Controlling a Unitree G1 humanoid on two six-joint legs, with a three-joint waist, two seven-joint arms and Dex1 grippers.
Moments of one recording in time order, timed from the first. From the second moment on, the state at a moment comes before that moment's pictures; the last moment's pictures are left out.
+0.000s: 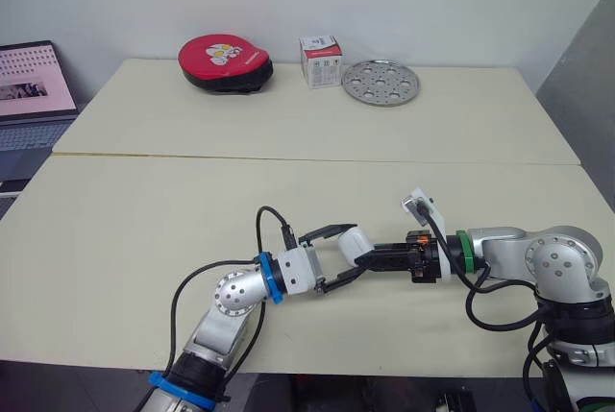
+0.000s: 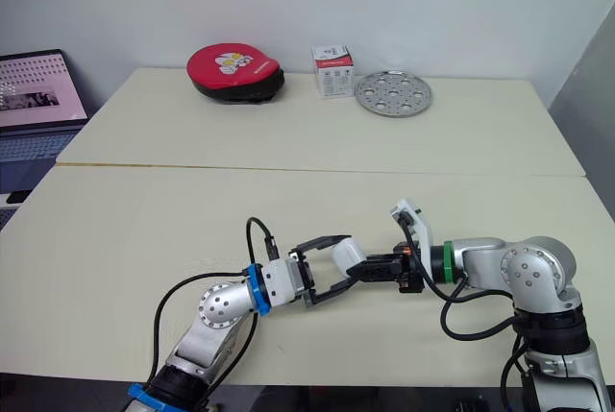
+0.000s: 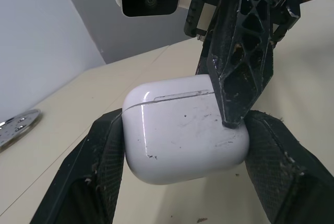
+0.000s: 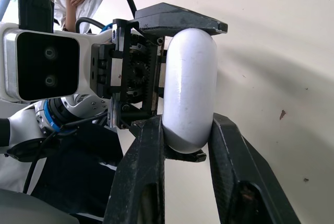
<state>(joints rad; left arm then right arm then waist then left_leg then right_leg) -0.17 0.30 -0.29 0.04 -0.08 -0.49 -0.80 -0.46 -0.55 -0.05 -0.31 1.11 1.44 0.53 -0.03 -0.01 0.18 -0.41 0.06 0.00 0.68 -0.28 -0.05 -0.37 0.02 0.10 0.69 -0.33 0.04</state>
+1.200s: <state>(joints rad) -0.49 0.57 -0.35 -0.24 -0.38 0.60 -1.00 -0.70 -0.89 0.48 -0.44 0.37 0.83 1.06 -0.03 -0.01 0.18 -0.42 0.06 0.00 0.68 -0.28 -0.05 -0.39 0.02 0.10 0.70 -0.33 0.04</state>
